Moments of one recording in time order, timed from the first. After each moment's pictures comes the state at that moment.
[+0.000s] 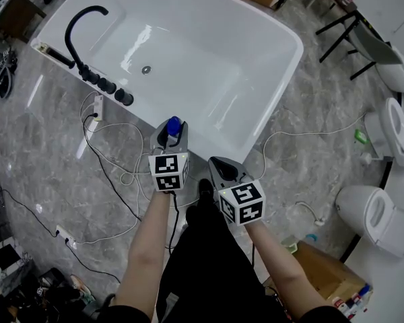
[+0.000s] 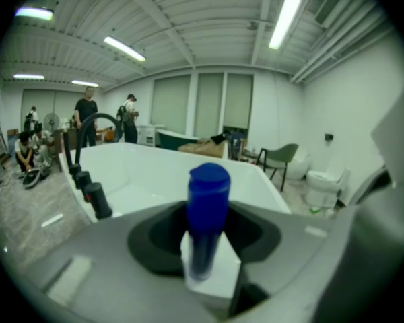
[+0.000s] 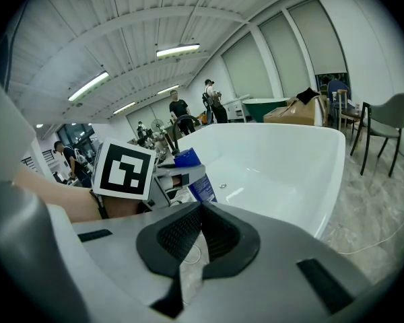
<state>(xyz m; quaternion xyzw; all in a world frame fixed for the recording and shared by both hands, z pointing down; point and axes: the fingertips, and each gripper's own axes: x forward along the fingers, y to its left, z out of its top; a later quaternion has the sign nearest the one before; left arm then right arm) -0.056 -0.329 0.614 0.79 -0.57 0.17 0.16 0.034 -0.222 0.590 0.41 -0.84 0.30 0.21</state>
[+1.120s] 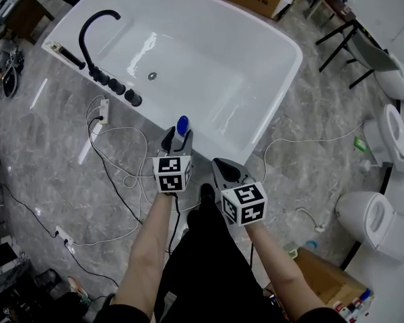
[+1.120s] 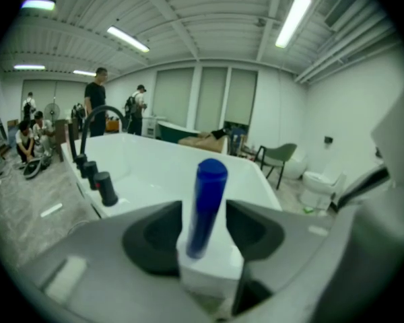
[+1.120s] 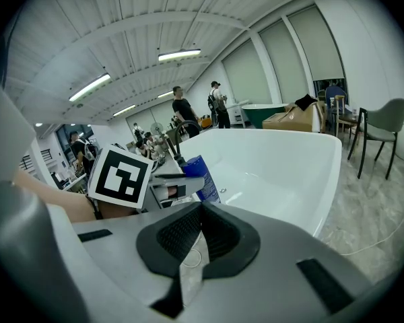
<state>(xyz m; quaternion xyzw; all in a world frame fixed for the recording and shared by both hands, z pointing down) -0.064 -0.301 0.612 0.78 -0.56 0.18 0.20 0.028 -0.209 0.571 0.42 -0.84 0.29 0.19</state>
